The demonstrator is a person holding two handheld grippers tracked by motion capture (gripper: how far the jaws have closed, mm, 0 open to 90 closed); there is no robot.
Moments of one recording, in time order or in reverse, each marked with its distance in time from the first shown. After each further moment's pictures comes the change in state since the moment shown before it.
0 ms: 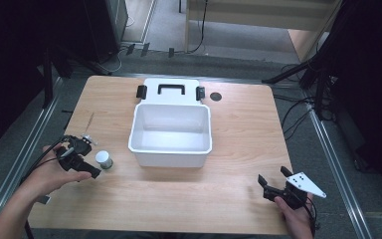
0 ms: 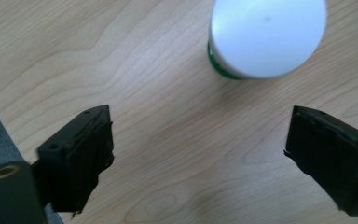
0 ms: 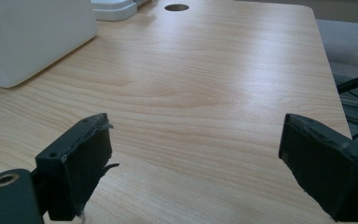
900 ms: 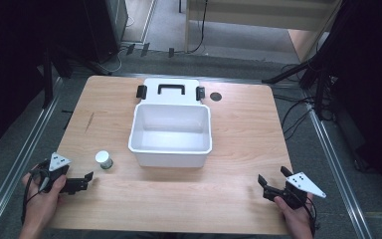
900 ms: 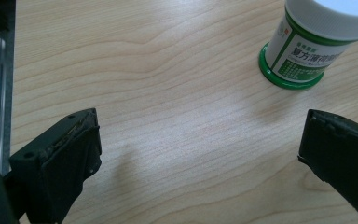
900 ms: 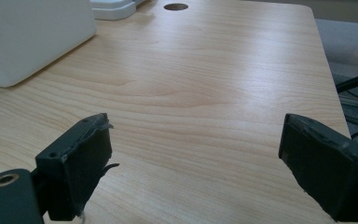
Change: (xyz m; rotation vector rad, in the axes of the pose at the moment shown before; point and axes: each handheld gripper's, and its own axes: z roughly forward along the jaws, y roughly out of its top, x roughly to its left) left arm 0.013 -0.087 0.039 -0.529 0.028 -0.224; right arm 0.000 0.000 0.000 0.004 -0.007 -0.002
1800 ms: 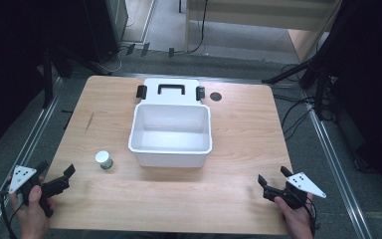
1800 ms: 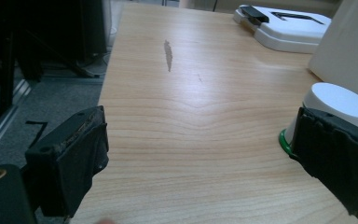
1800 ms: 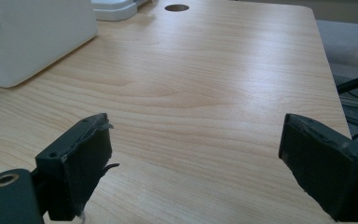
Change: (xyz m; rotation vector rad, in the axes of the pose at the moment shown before) left arm 0.024 -0.046 -0.022 -0.460 0.024 -0.254; right arm 0.000 0.000 0.000 -0.005 0.006 -0.004
